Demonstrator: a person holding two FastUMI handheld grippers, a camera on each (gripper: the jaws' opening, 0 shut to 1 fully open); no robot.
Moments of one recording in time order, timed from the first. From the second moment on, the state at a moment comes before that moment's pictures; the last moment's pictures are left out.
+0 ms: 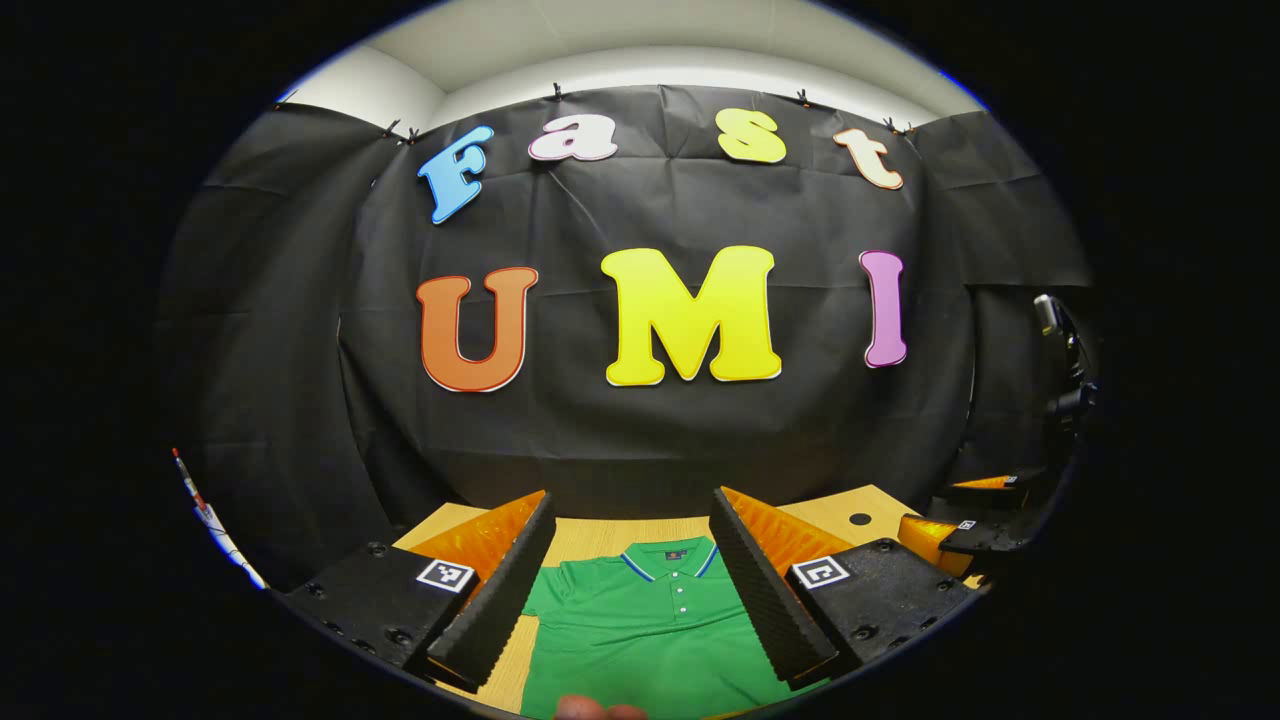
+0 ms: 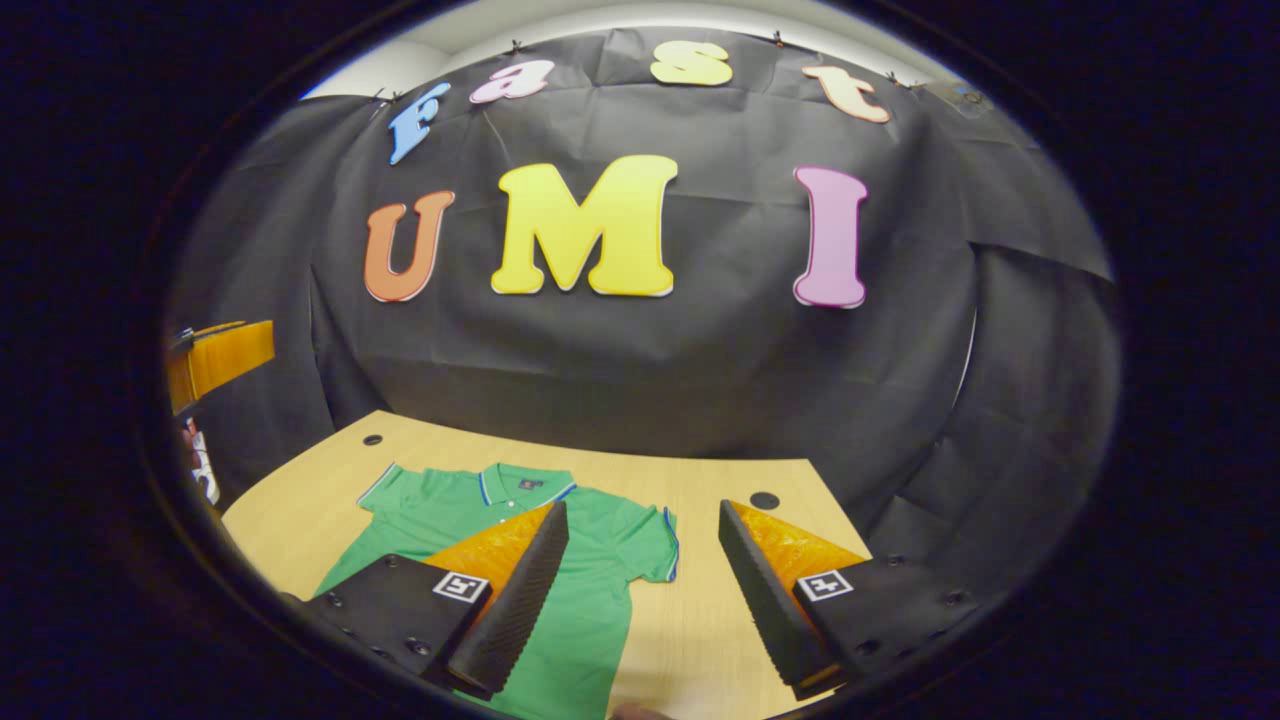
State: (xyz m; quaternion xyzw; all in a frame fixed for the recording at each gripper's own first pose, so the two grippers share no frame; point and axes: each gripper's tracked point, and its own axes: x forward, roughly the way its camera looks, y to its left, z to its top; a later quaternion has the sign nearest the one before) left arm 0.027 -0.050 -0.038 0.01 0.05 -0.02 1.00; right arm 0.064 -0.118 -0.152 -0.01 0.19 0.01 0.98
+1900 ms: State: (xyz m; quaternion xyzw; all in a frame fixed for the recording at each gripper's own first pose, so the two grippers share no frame) left arm 0.014 -0.031 -0.116 0.06 0.17 0.07 0.98; right arm 0.242 -0.159 -0.397 0.05 0.44 0.00 0.90
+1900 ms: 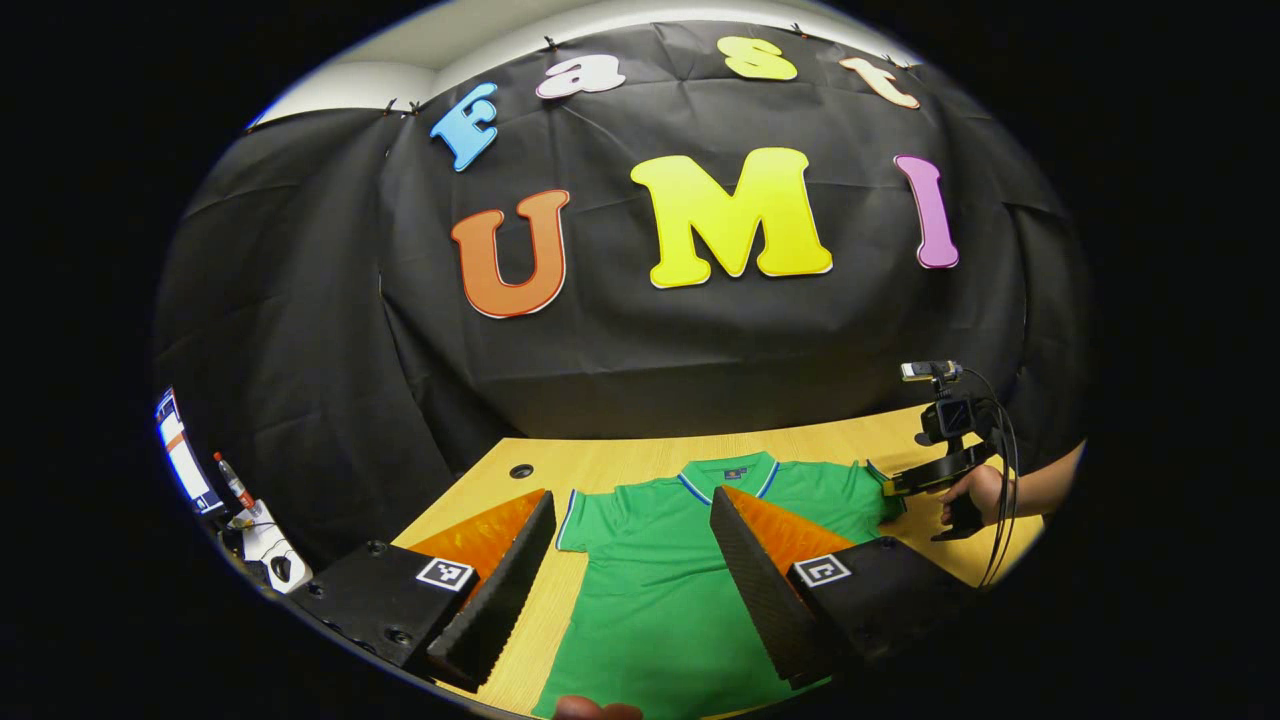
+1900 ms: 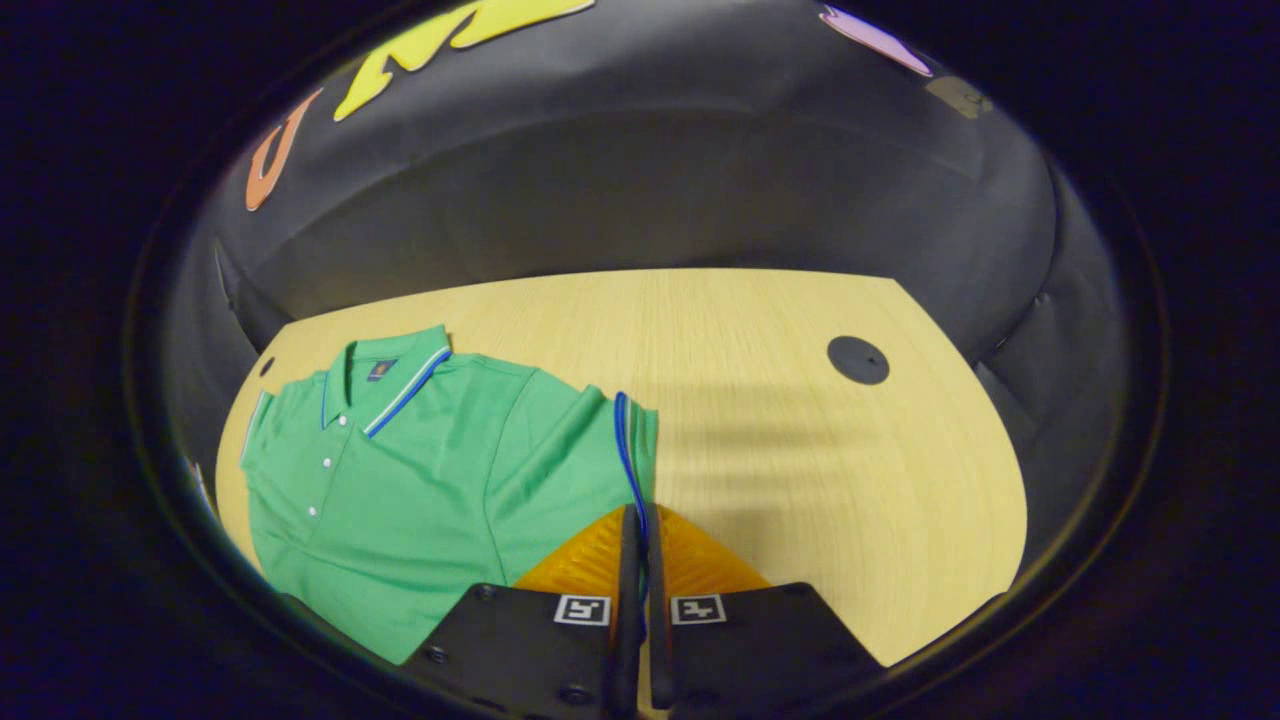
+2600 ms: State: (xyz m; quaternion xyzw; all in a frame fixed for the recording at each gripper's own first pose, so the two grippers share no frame) left arm 0.008 -0.017 -0.120 0.02 0.18 0.08 0.98; right arm 0.259 -0.100 -0.336 0.10 0.41 0.02 0.90
